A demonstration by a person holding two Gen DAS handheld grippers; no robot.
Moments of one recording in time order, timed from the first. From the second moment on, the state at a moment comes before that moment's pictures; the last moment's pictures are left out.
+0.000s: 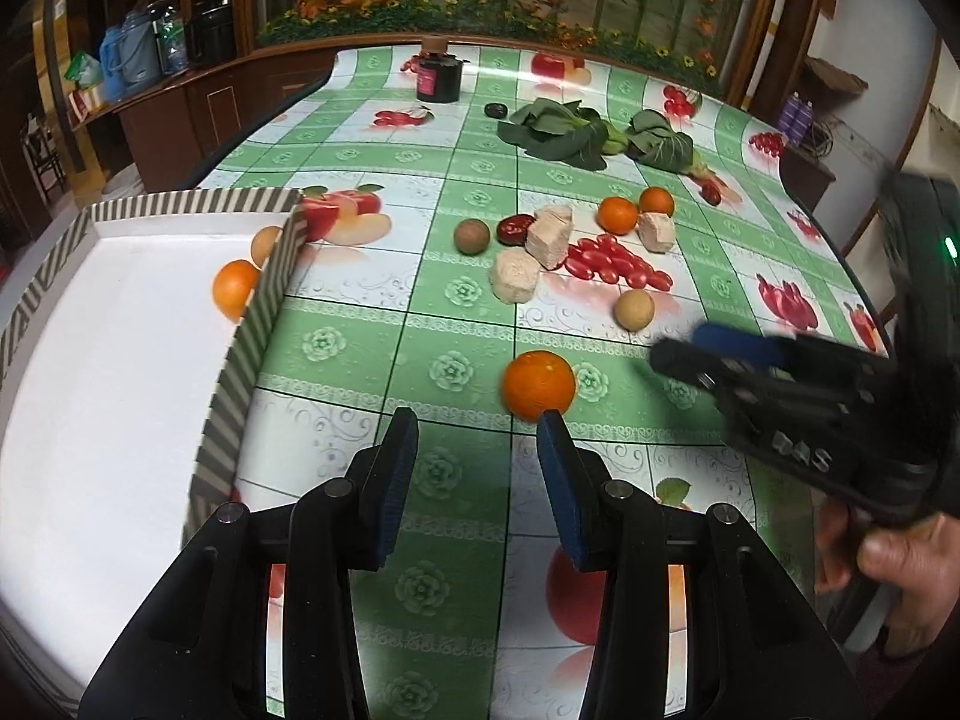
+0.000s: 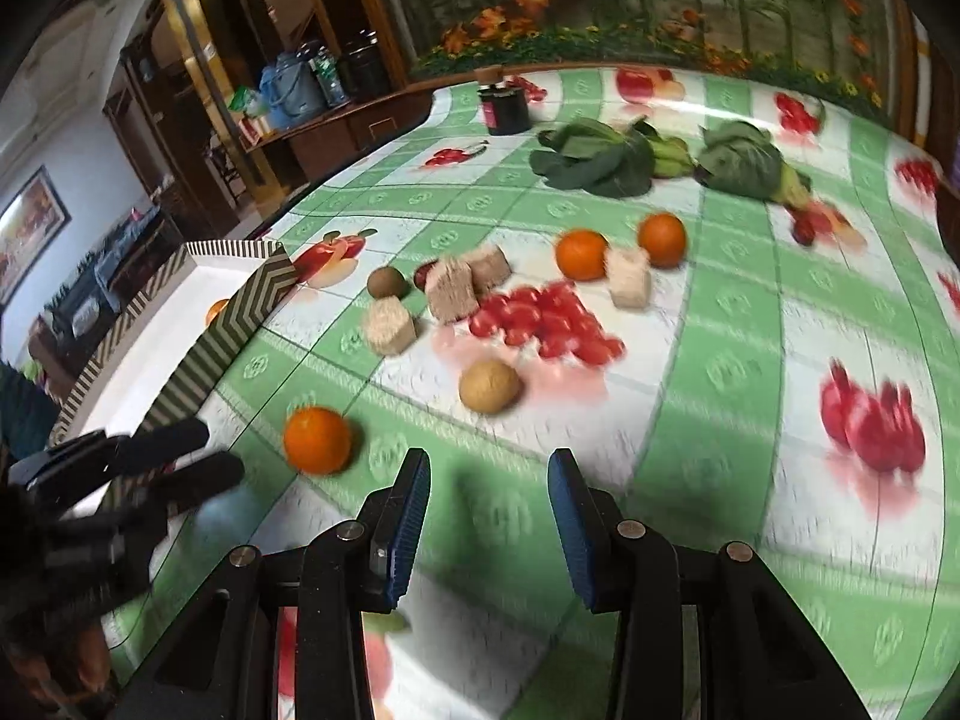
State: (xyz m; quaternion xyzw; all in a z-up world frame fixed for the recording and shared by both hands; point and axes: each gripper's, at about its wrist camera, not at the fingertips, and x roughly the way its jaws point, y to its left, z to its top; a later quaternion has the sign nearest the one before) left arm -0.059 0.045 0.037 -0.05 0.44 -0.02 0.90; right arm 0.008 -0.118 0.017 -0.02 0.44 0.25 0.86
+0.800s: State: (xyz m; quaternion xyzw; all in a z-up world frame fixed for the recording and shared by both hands) left arm -0.021 0.022 0.014 -0.05 0.46 -0.05 0.88; right arm 0.027 -0.121 0.012 -0.03 0.43 0.25 0.86
